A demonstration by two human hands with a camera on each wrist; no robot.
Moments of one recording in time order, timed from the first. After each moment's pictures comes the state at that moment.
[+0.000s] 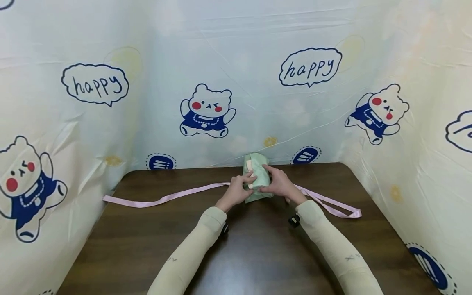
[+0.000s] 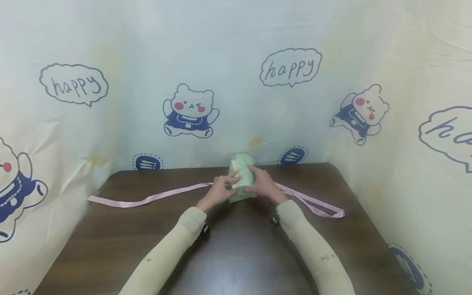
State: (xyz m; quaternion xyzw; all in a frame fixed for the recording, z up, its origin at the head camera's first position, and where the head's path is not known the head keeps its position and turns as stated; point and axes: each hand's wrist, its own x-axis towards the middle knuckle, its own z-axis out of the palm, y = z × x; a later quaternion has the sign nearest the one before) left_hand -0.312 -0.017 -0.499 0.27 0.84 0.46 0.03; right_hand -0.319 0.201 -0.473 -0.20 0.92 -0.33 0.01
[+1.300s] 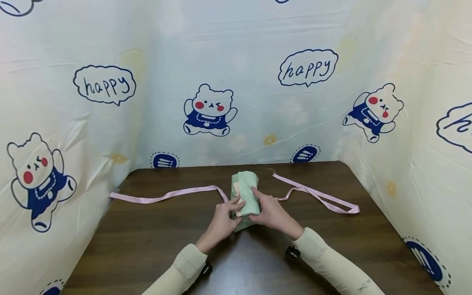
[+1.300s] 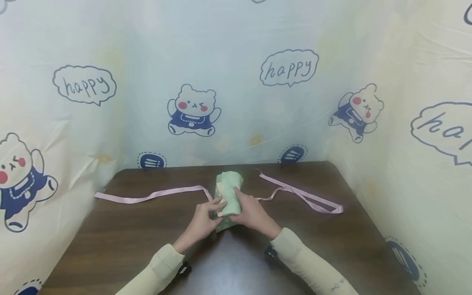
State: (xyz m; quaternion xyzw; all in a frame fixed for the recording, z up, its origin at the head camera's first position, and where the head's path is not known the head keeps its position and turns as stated) left_hand -0.186 -0.062 -0.495 0.26 0.84 0.47 -0.07; right_hand -0.199 0.145 -0.466 -0.25 0.92 -0.31 -0.03
